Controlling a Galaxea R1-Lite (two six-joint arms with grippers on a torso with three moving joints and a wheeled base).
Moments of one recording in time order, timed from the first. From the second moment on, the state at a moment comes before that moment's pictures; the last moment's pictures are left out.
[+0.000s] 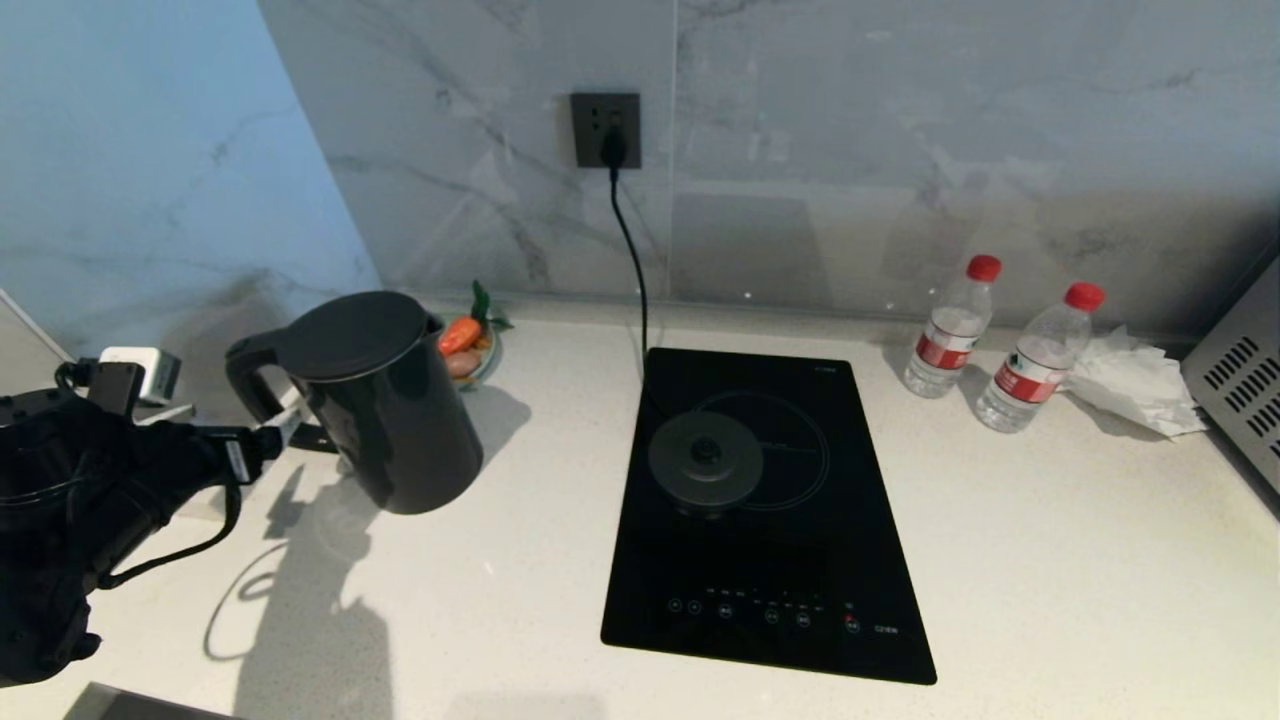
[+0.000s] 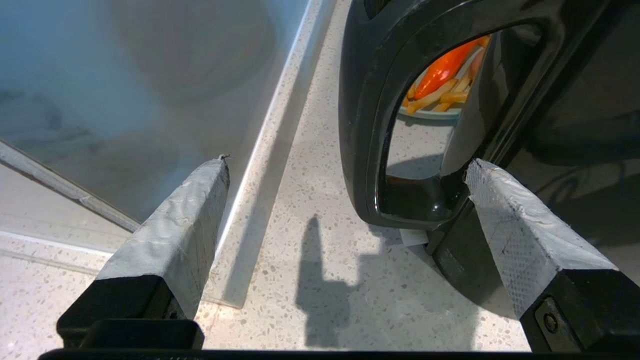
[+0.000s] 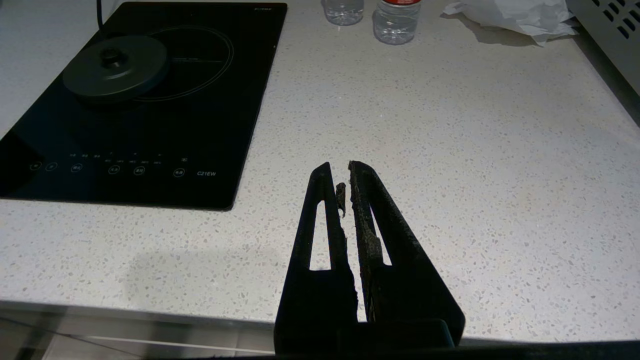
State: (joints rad) left arm 0.26 1.86 -0.51 -1.29 -0.14 0.11; right arm 0.00 0.00 0.00 -0.01 0.00 0.00
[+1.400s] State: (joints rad) left arm 0.21 2.02 -0.58 -1.52 -0.02 0.11; right arm 0.00 0.00 0.00 -0.01 0.00 0.00
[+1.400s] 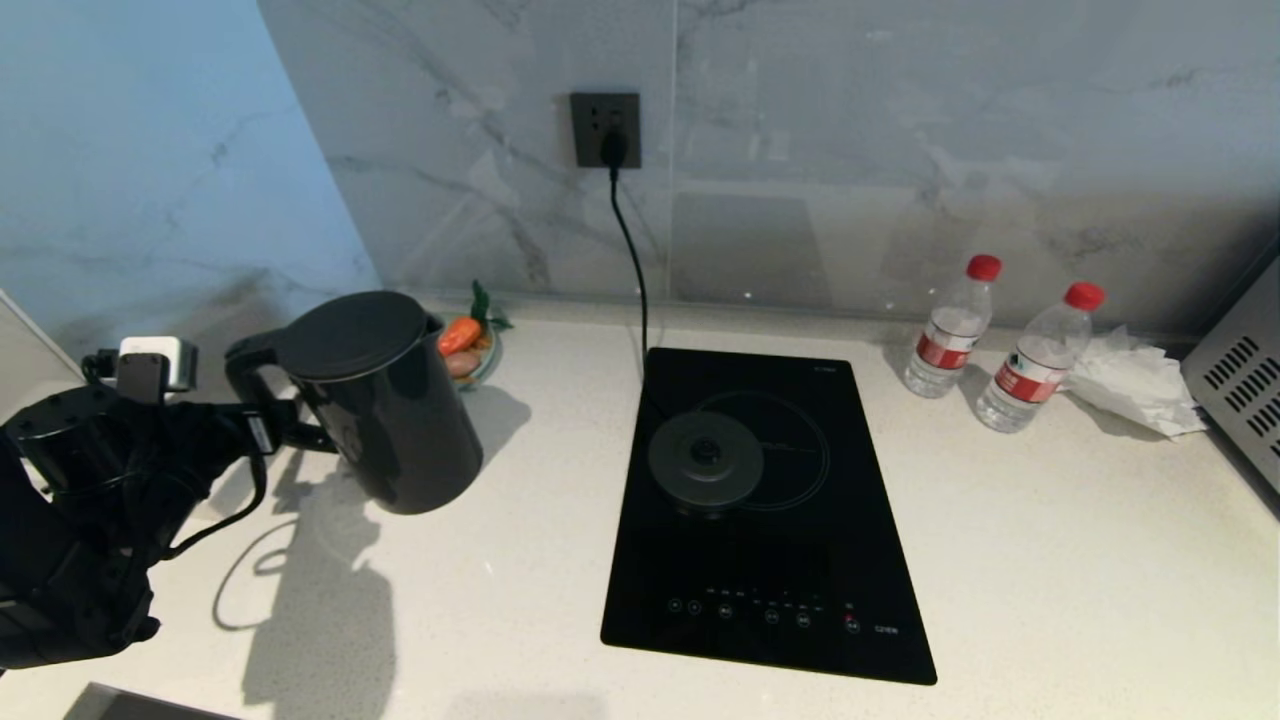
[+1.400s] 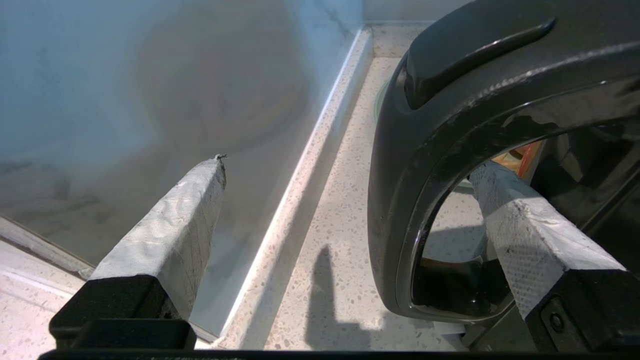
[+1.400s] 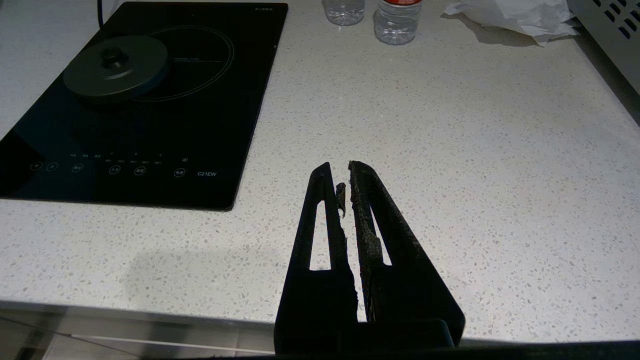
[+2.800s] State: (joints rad) left arm 0.18 2.10 -0.61 -1.52 -0.06 0.06; right arm 0.00 0.00 0.00 -0.01 0.00 0.00
